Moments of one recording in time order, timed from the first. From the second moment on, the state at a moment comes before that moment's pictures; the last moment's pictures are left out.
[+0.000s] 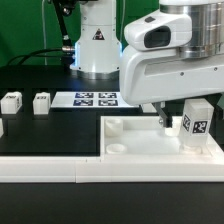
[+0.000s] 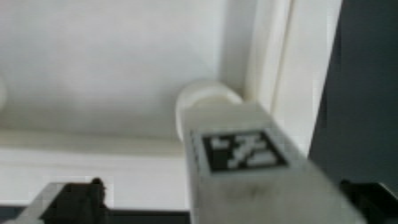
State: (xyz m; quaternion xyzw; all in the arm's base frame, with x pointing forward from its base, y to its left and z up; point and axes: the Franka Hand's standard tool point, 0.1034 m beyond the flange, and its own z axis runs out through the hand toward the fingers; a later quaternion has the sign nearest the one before) arm 0.641 0.110 0.077 -1.00 -0.05 0.02 0.05
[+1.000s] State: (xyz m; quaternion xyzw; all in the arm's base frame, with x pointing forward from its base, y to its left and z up) arm 0.639 0.111 0.074 -0.98 0.21 0.02 0.05
